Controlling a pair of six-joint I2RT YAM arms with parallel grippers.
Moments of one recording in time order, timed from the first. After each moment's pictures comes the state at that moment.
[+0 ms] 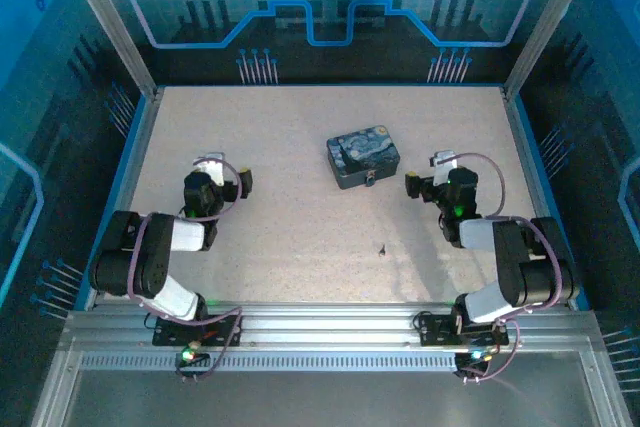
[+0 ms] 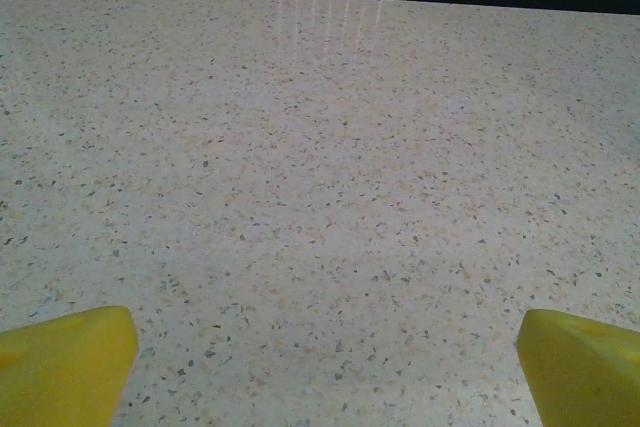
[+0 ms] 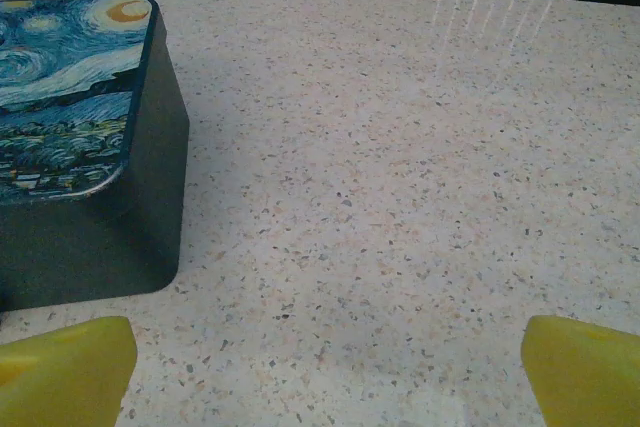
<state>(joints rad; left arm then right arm) -0.01 1.55 0.37 0.83 0.01 -0.09 0.06 1.49 0.41 0.66 -0.03 -0.06</state>
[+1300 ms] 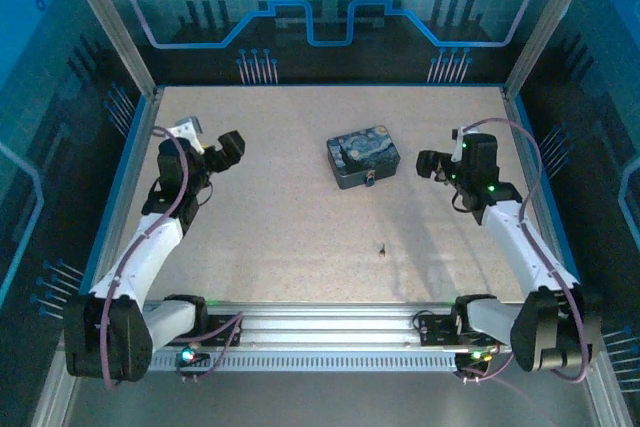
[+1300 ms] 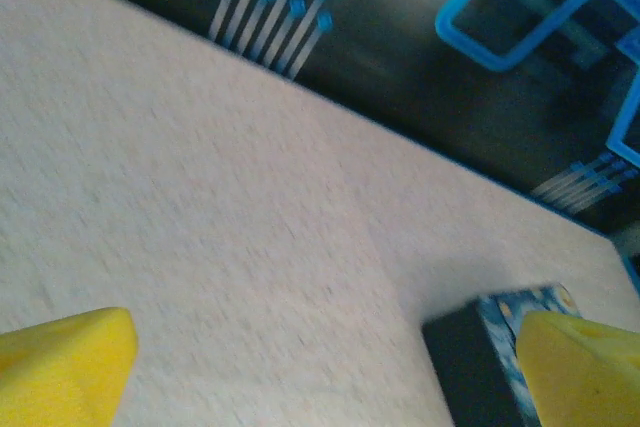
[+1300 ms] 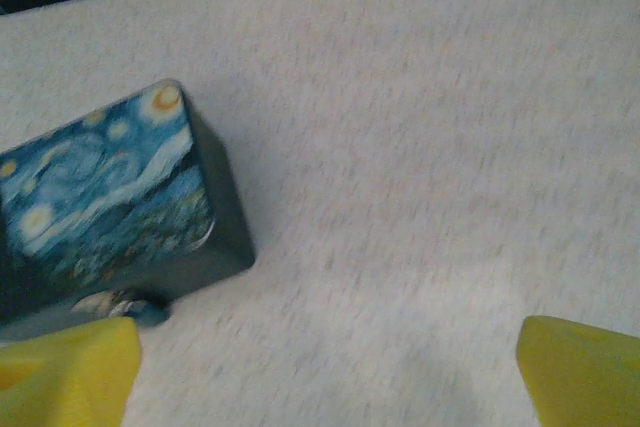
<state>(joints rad) -0.04 1.10 0.71 0.00 0.16 -0.58 0.07 1.14 0.85 -0.45 -0.06 0.29</state>
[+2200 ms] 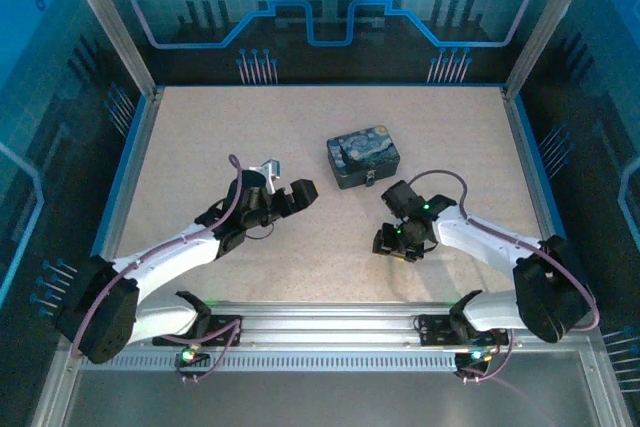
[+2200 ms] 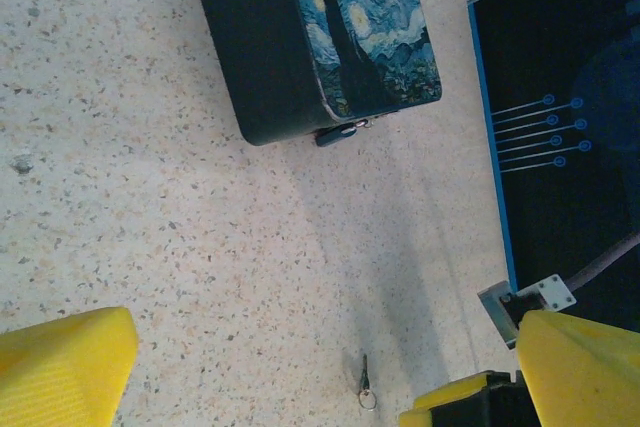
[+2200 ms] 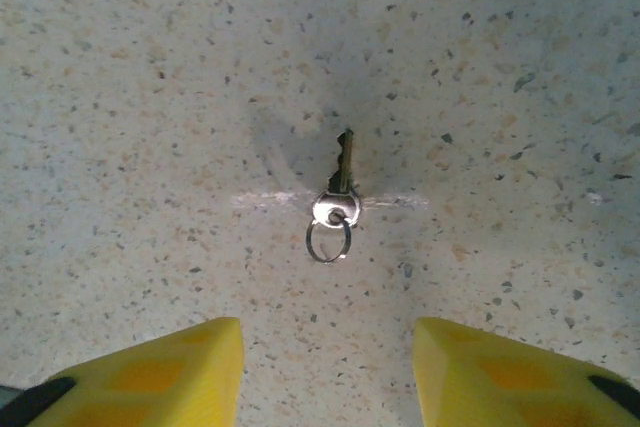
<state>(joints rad) -0.53 1.21 0.57 0.13 0.22 -0.94 0.59 1.33 0.74 -0.78 -0.19 0.81</state>
